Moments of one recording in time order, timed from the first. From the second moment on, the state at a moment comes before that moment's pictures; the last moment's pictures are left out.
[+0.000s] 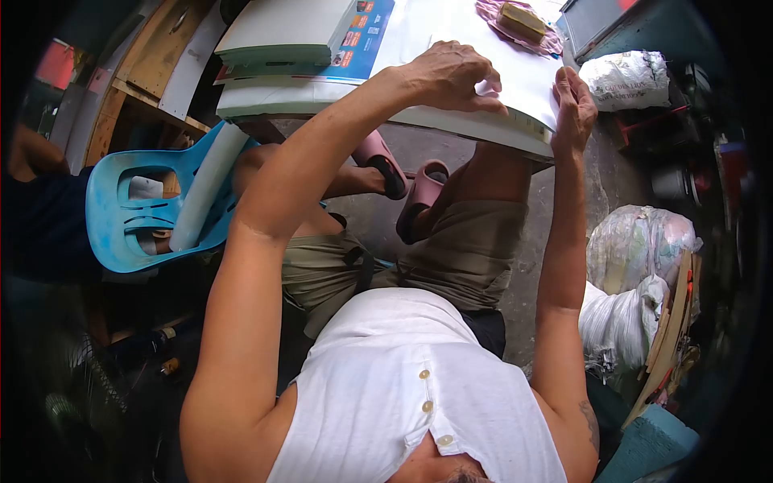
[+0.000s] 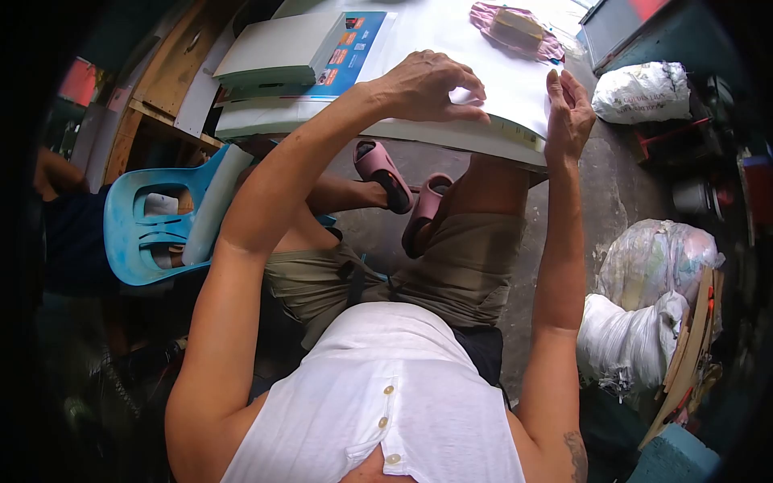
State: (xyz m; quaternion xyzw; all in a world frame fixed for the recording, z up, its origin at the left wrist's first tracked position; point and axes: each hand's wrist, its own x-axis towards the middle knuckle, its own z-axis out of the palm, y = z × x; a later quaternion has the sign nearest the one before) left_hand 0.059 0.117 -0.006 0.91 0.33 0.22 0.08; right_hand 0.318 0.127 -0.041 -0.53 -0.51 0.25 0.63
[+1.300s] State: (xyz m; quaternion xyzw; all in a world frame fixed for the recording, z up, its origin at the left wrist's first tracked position) left_hand 0.050 0.133 -0.026 0.86 0.29 0.32 0.27; right_hand 0.319 0.113 -0.044 -0.39 -0.43 0.32 0.75
